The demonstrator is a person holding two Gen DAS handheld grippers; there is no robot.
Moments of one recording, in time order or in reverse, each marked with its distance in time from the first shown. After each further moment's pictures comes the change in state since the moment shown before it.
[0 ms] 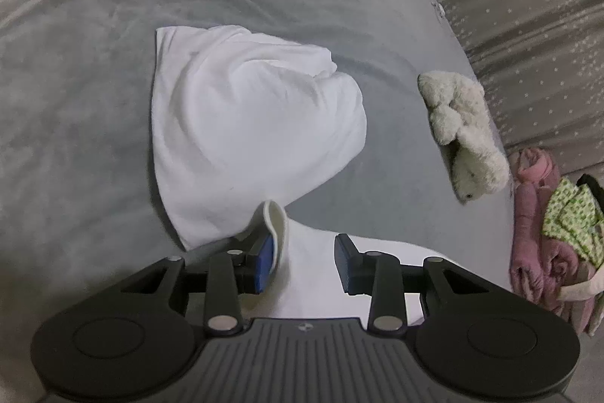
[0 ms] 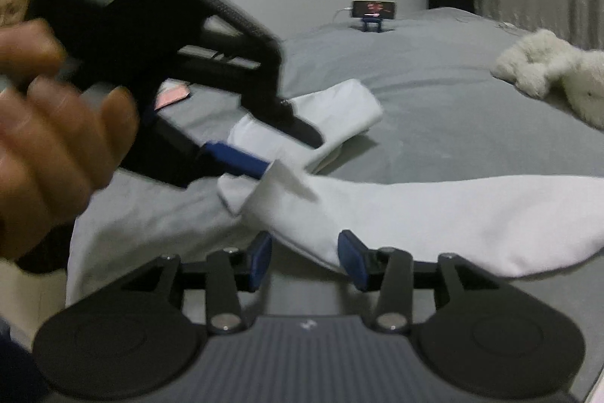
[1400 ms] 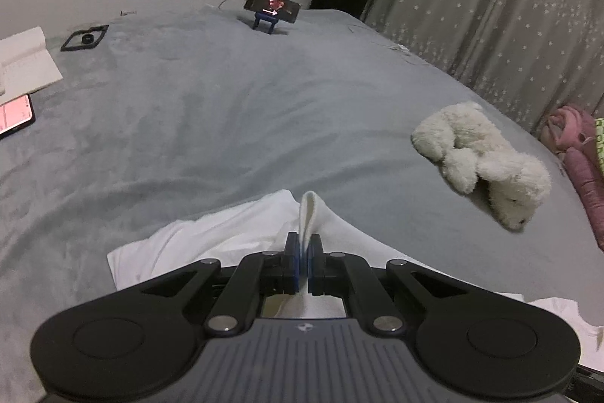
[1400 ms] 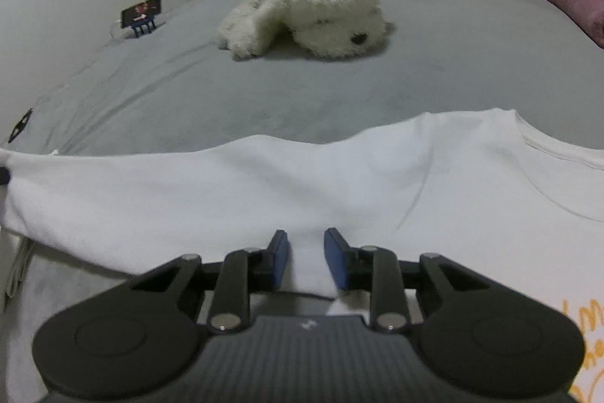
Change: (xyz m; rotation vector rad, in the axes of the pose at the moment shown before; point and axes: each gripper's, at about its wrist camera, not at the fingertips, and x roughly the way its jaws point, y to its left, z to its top) left arm 0.030 -0.069 0.035 0.451 -0.363 0.180; right arm -0.026 -0.234 0.009 0.415 0.078 -0.393
